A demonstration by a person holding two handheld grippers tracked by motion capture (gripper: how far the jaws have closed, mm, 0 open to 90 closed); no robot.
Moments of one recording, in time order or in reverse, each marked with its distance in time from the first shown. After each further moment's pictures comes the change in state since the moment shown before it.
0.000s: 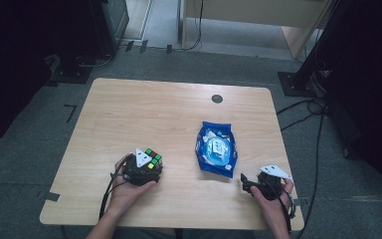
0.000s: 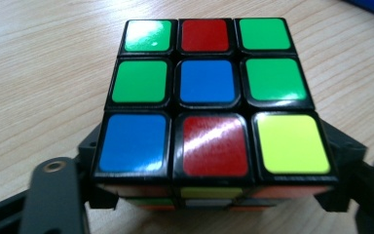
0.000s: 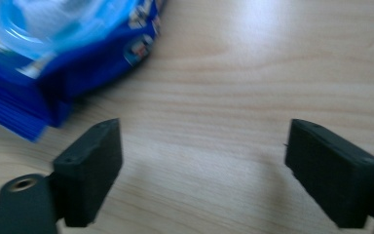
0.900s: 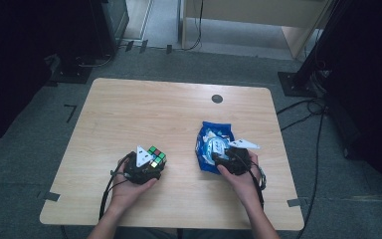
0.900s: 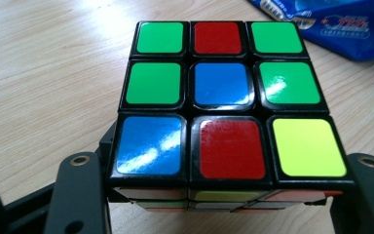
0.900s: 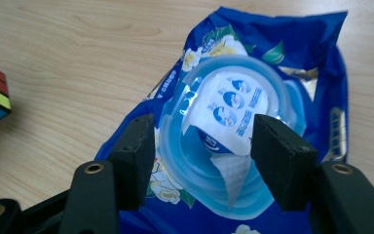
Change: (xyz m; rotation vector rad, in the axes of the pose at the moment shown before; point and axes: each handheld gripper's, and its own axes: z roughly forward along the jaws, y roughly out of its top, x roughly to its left) left arm -0.005 0.012 -0.014 -0.080 -0.058 0.024; right arm 0.077 0.078 0.036 0.031 0.199 -0.012
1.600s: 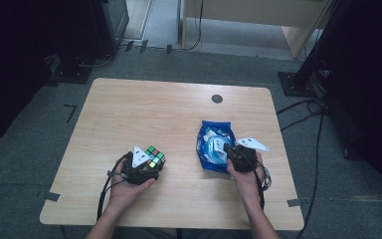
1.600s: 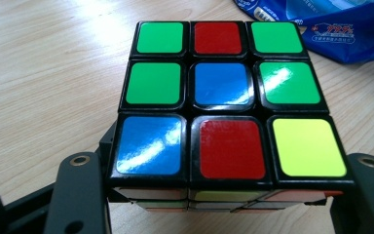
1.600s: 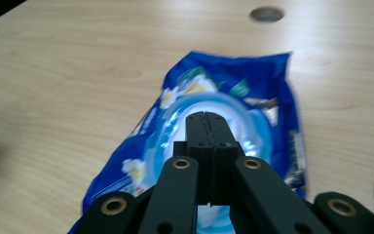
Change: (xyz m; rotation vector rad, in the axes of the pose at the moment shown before) left arm 0.005 -0.001 -0.006 -0.021 -0.023 -0.009; right arm -0.013 0.006 -0.015 -0.163 -0.057 0.012
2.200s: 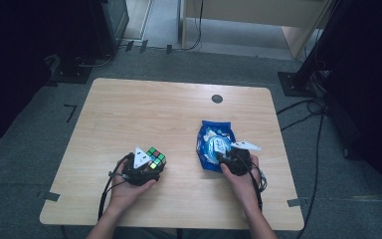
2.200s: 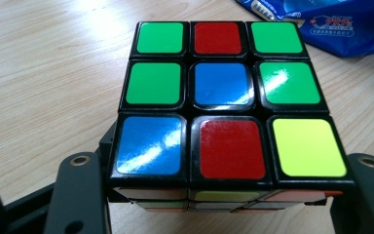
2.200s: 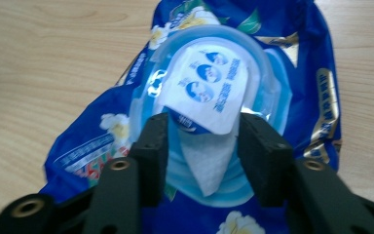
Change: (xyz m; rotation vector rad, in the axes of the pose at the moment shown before) left arm -0.003 -0.002 0.002 0.011 -0.001 0.008; right arm -0.003 -0.020 0.026 0.170 0.000 0.032
